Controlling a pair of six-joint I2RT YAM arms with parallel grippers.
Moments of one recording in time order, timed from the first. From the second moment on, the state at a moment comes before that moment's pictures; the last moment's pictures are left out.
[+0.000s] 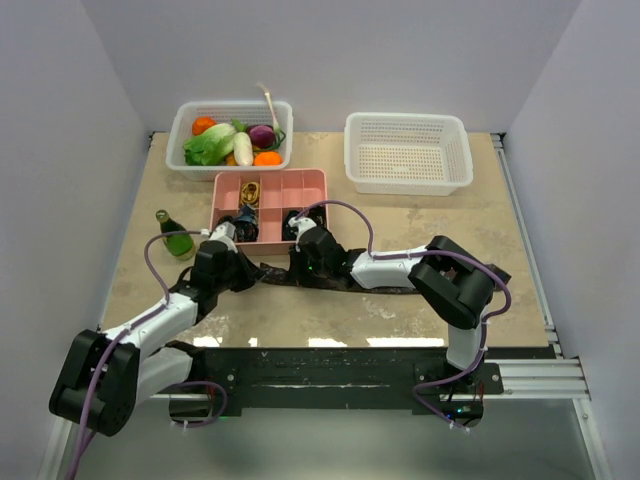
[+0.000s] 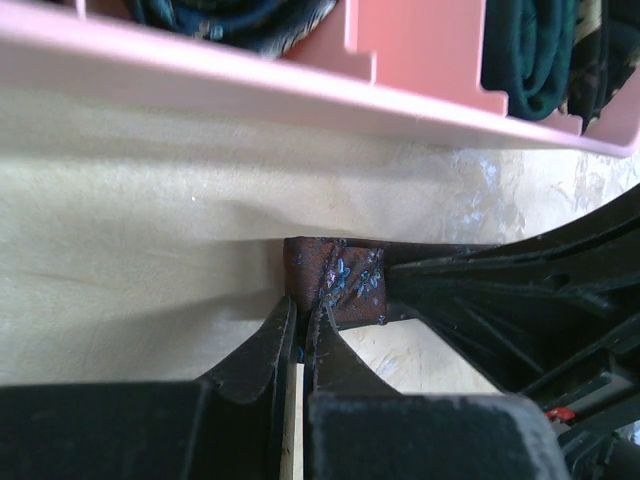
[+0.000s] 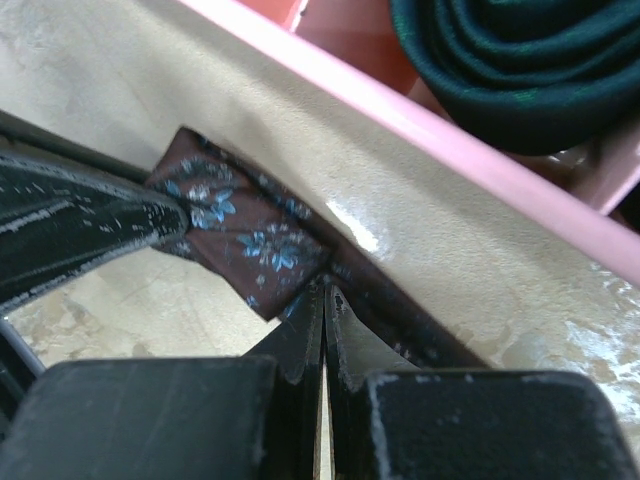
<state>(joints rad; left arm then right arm) -0.32 1.09 0.30 0.12 0.16 -0.71 0.94 1.89 1.03 0.17 -0.04 0.52</state>
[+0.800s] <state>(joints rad) -0.45 1.10 0.47 -0.11 -0.05 -0.60 0.94 1.88 1.07 0.21 -0.07 0.53</state>
